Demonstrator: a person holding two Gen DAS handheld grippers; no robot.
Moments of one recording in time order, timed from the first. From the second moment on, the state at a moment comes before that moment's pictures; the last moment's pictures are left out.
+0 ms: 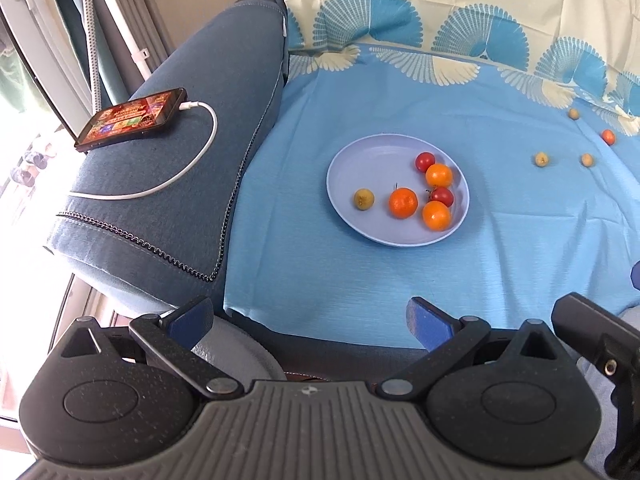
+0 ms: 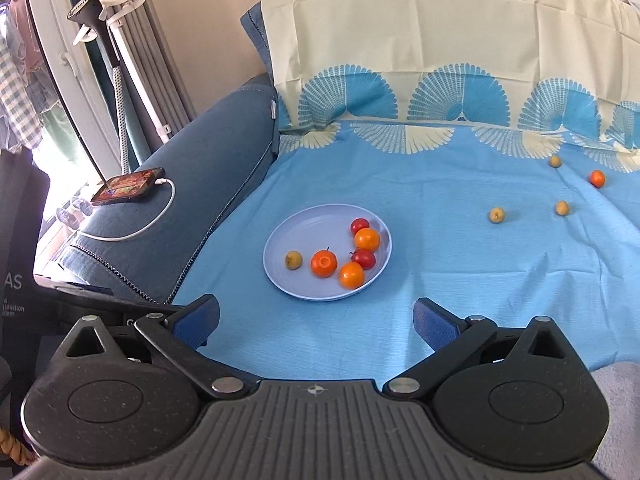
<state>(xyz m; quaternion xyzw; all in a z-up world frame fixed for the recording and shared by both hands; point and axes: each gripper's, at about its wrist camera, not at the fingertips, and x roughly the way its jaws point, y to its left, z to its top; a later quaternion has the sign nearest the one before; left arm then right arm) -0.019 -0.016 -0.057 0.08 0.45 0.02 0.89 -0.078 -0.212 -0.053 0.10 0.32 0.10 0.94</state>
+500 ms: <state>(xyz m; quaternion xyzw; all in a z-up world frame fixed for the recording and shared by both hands) -0.025 -0.018 -0.054 0.09 0.45 0.02 0.89 -0.084 -0.213 -0.051 0.10 0.31 0.10 0.94</state>
